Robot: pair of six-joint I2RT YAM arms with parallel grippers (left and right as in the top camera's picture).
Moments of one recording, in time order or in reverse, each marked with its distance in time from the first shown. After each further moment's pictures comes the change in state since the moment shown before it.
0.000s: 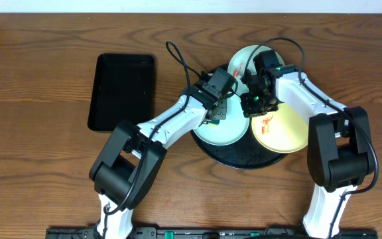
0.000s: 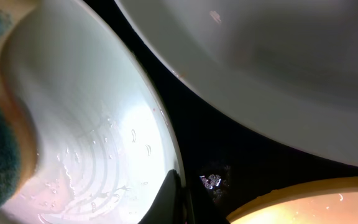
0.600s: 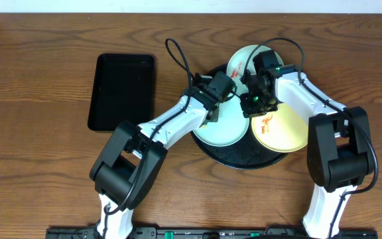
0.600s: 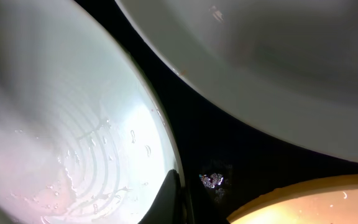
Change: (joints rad) left arm -0.004 0.003 -0.001 -0.113 -0.223 0.000; right arm 0.003 0.000 0.000 -0.004 -0.001 0.000
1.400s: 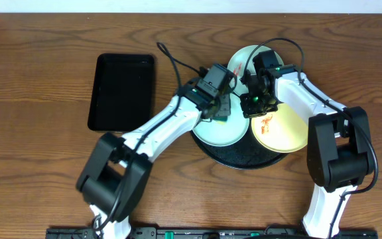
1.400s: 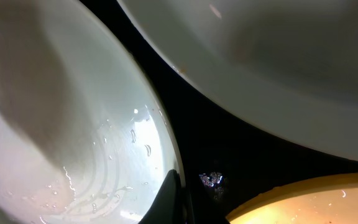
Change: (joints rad) left arm 0.001 -0.095 -0.003 0.112 0.367 -0.091; right arm 0.001 0.000 0.000 -0.001 0.002 0.000
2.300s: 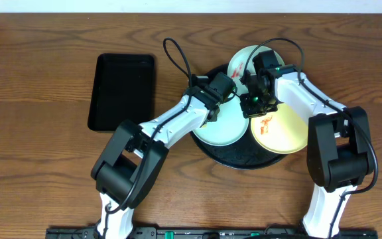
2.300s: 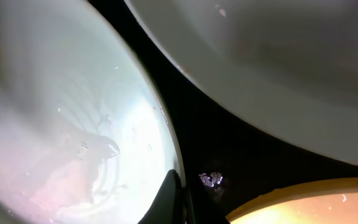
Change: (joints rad) left arm -0.003 0.094 0.015 -0.150 -0.415 0.002; right arm 0.000 0.000 0.000 -0.008 -0.005 0.000
